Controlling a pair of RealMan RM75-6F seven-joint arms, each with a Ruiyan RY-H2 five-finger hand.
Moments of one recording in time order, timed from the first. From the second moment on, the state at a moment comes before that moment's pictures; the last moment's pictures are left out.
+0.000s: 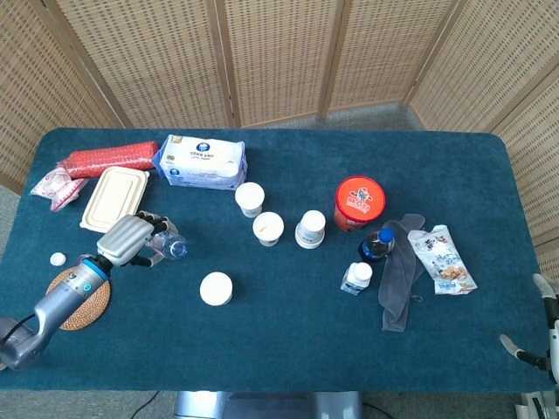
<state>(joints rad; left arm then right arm) -0.68 -1.30 0.00 -1.24 1.64 1.02 -0.43 -0.09 -1.06 0.06 -1.68 -1.46 1.59 0.12</state>
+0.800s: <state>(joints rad) -0.72 -1.27 0.04 -1.16 1.69 1.06 -0.50 -0.09 -1.06 0.06 -1.75 -1.46 1.59 0.05</state>
